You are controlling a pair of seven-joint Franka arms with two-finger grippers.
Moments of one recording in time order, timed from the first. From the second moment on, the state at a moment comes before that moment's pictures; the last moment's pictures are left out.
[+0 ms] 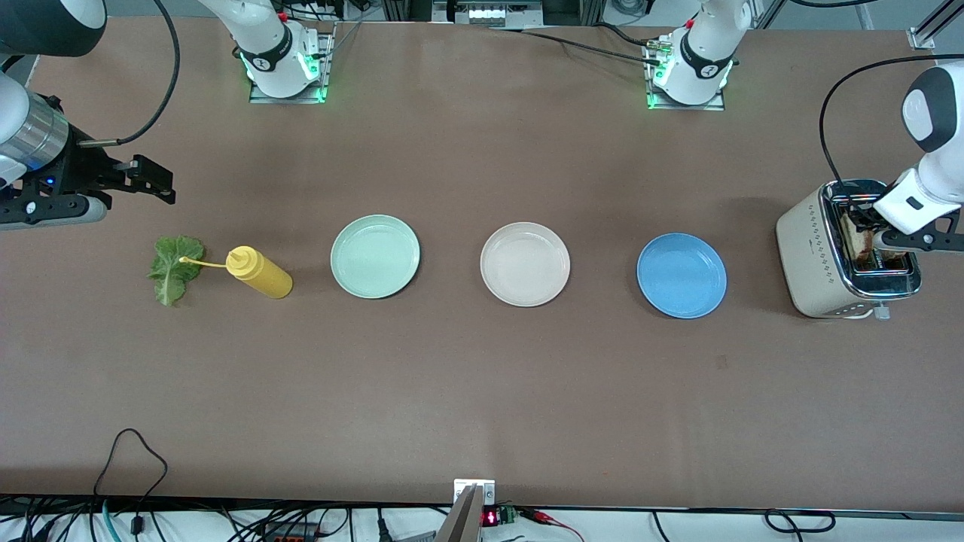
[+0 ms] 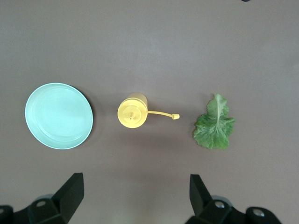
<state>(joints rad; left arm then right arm) 0.33 0.02 -0.04 -2.15 0.24 2.13 0.28 0.02 0.04 0.04 -1.66 -0.01 1.65 -0.05</state>
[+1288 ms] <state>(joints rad) 0.29 0.11 -0.36 -1.71 -0.11 1.56 0.22 0.02 0.04 0.04 -1.66 -0.01 1.65 -0.05</state>
